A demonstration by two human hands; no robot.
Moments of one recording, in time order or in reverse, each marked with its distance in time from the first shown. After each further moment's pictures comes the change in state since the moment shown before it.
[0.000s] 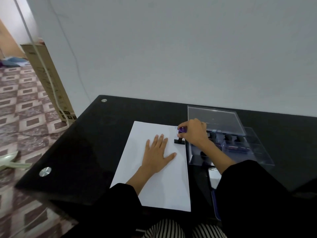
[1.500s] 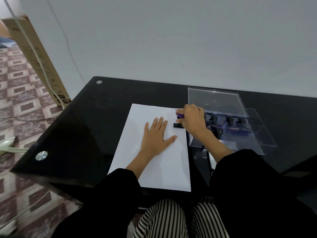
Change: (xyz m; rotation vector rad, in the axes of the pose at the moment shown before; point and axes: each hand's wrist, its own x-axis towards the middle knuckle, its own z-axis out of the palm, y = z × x) left_hand 0.003 -0.001 0.006 0.009 0.042 -0.001; right_hand -0.008 -0.005 0.022 -0.205 0.025 -0.068
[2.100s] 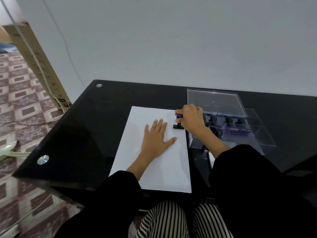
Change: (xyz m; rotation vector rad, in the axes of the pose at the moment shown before) left_hand -0.001 0.000 0.000 0.004 -0.009 -0.004; right_hand 0.006 0.000 -0.003 0.021 -0.002 -0.001
